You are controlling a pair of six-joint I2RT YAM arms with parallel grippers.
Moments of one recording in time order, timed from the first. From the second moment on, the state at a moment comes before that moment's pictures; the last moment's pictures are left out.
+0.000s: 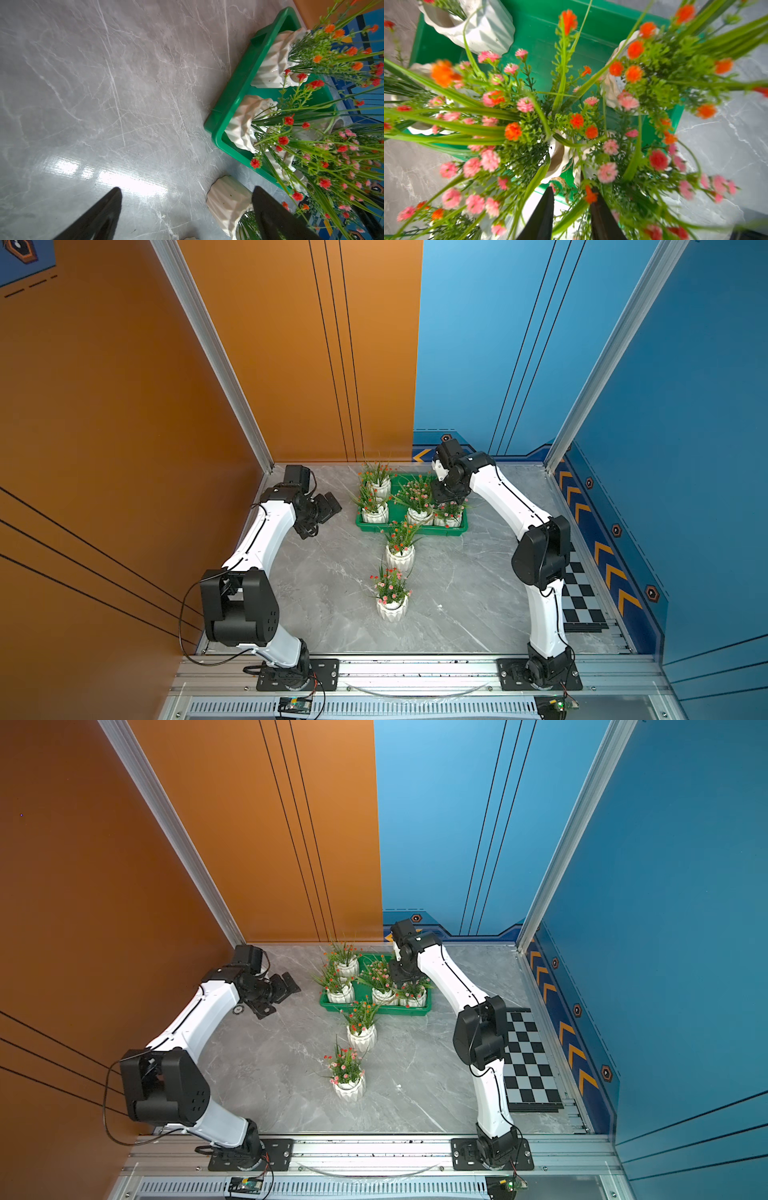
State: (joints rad) left arm -0.01 1.56 1.34 -0.87 0.21 -0.68; right arm 0.44 2.12 2.10 -1.09 -0.01 0.20
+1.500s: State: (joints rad) left arm -0.46 1.44 1.10 -0.86 0.05 -0.61; right arm 0.08 1.29 1.13 -0.97 -0.15 0.28
